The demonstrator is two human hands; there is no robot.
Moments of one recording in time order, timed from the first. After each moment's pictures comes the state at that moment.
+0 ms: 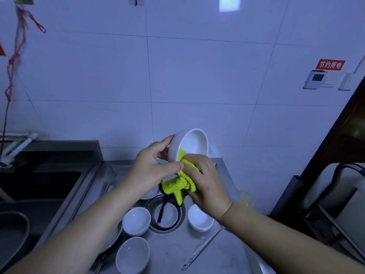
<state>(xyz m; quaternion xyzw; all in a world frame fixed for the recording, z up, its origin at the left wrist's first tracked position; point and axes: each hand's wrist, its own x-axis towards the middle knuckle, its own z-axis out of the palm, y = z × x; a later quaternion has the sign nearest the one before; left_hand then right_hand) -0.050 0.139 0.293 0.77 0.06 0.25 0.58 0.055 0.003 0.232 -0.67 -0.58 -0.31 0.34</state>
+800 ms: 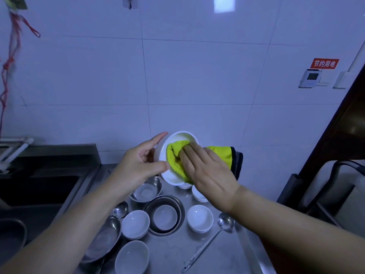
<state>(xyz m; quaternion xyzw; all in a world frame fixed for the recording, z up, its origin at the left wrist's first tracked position) -0.060 0.152 0.303 0.73 0.07 0.20 0.65 0.057 -0.010 0.277 -0.73 -0.55 -0.40 0.00</state>
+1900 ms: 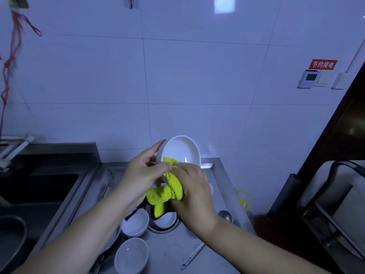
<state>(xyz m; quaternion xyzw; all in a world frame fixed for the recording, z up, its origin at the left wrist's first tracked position) -0.055 0.133 0.283 0.66 0.14 0.20 0.71 0.009 0.011 0.226 -0.73 -0.49 -0.21 0.42</state>
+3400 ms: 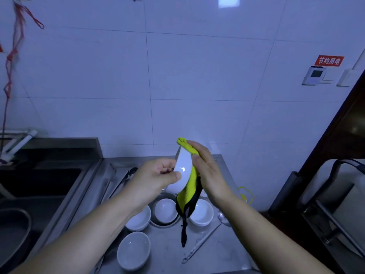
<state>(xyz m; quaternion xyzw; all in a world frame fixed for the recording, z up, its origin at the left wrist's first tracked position) -0.071 0.127 0.275 0.75 0.07 0.14 0.65 0.038 0.002 0.253 -0.66 -0.37 0.10 0.65</state>
